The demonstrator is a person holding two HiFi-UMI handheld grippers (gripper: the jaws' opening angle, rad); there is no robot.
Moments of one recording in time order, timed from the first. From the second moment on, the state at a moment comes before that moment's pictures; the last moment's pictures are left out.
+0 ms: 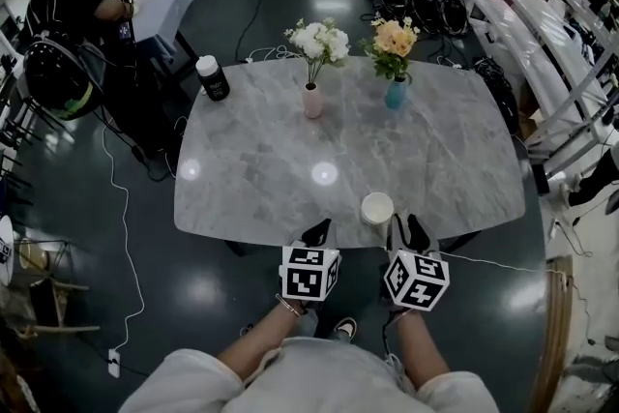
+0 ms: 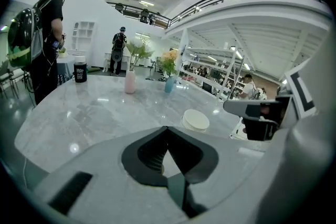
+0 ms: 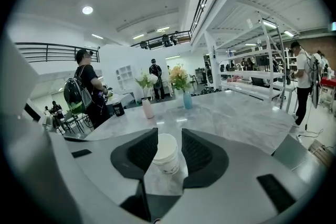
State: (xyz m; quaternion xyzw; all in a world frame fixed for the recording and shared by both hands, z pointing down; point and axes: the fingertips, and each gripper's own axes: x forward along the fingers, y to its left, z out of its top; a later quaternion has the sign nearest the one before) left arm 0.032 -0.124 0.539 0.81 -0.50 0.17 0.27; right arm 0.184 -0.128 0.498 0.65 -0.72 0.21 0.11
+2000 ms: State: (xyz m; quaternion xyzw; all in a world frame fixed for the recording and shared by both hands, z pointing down) left arm -0.005 -0.023 0.474 0.80 -0.56 0.10 0.20; right arm 0.162 -0.026 0.459 0.61 -0.77 0.19 0.09
